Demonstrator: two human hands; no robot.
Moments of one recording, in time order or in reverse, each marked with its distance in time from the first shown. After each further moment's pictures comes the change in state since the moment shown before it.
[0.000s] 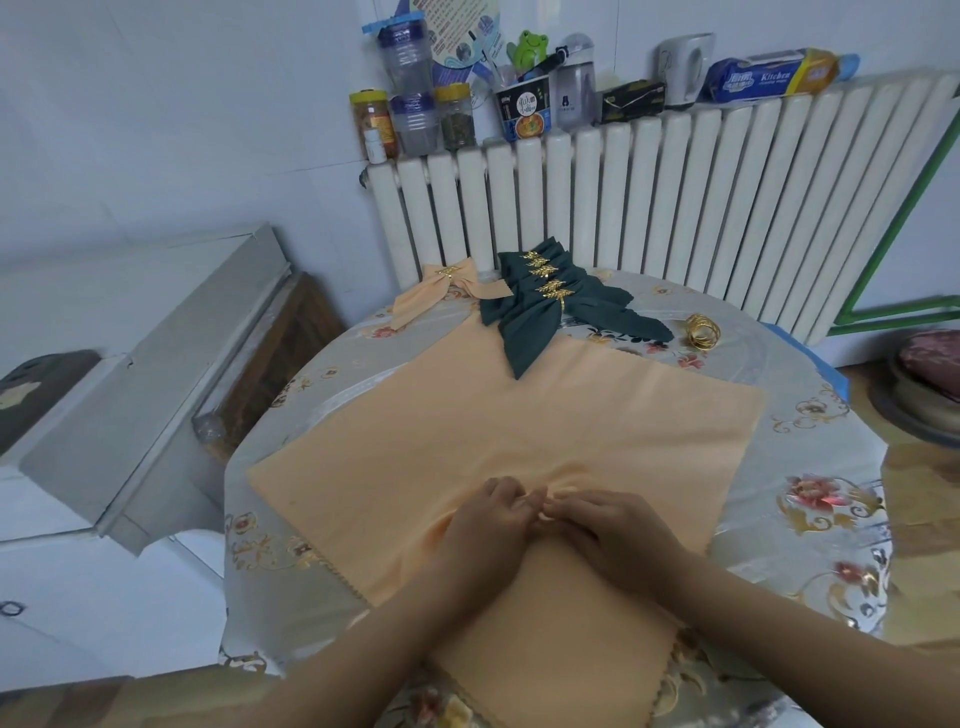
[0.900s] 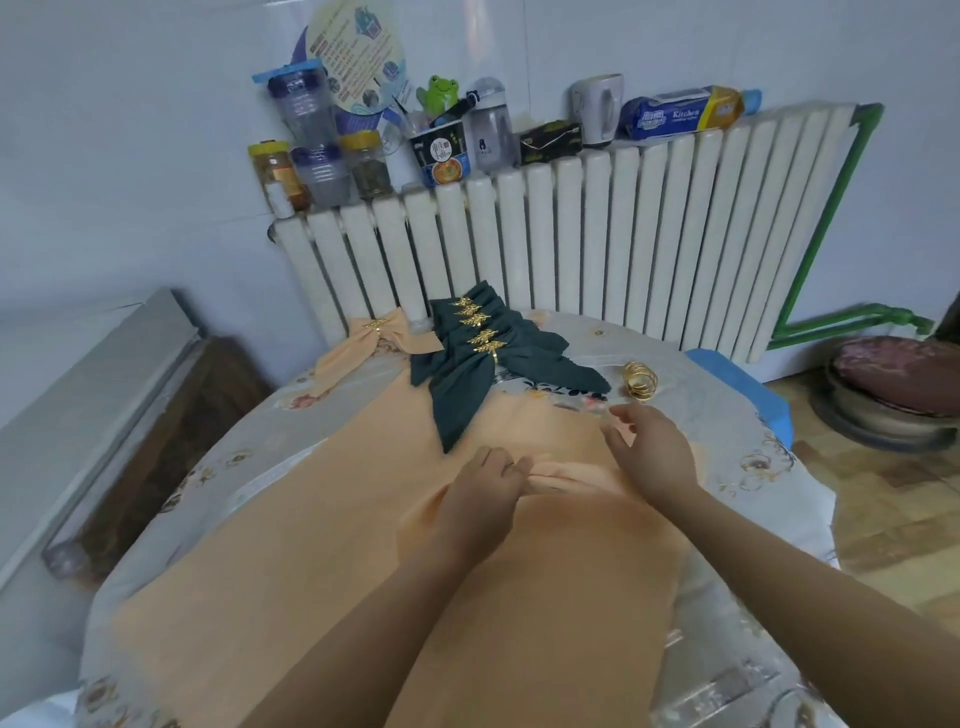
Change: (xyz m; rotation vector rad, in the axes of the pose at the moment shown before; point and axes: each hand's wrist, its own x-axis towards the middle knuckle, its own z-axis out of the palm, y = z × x) left_hand 0.146 -0.015 0.020 0.111 0.010 0.058; right_hand 0.062 0.147 -0.066 -0.167 0.104 0.903
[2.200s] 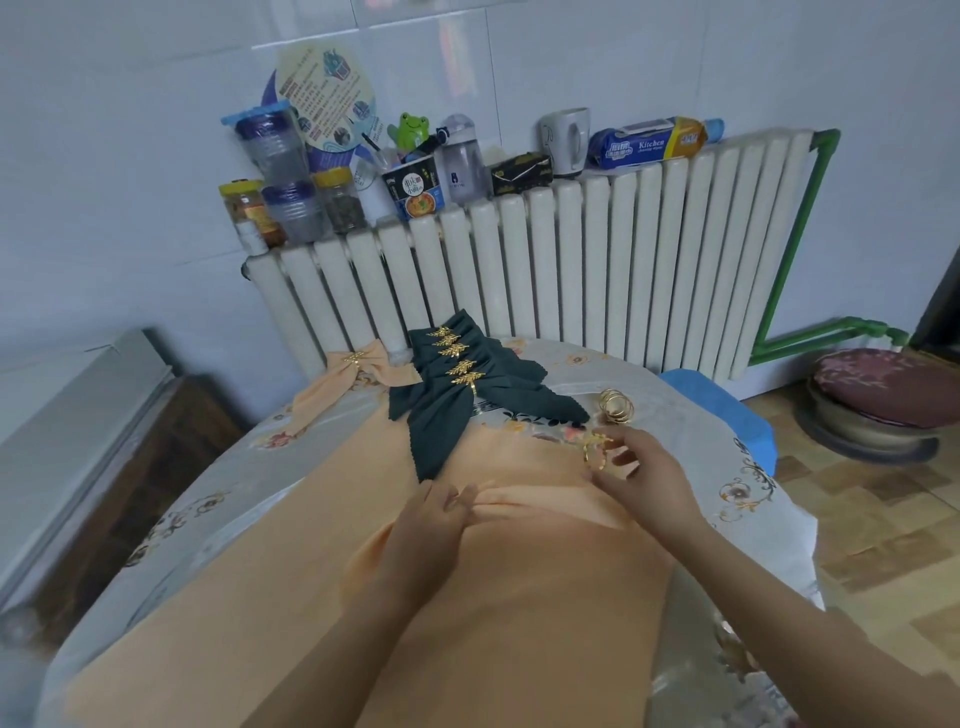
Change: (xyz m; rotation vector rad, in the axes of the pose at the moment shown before) left_hand 0.004 -0.035 0.014 0.071 0.073 -0.035; right_hand 0.004 0.012 -0.029 0.352 -0.029 -0.029
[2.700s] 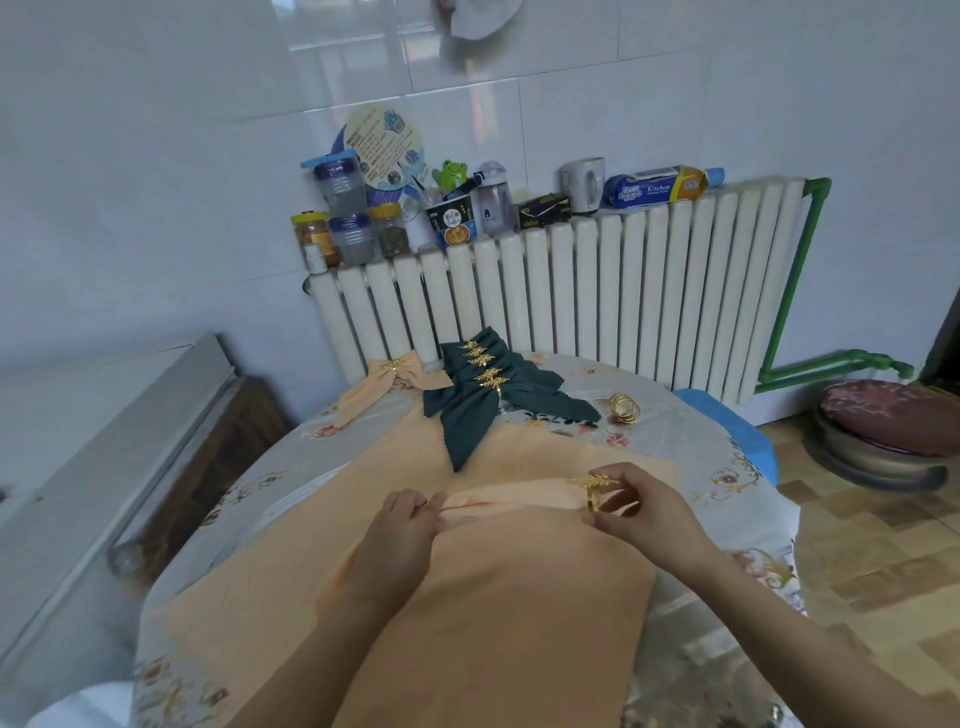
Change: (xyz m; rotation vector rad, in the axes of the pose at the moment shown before) left_hand -0.076 -0.007 -0.067 0.043 -0.026 -0.169; right_hand -0.087 -0.041 -0.016 0.090 -0.206 0.013
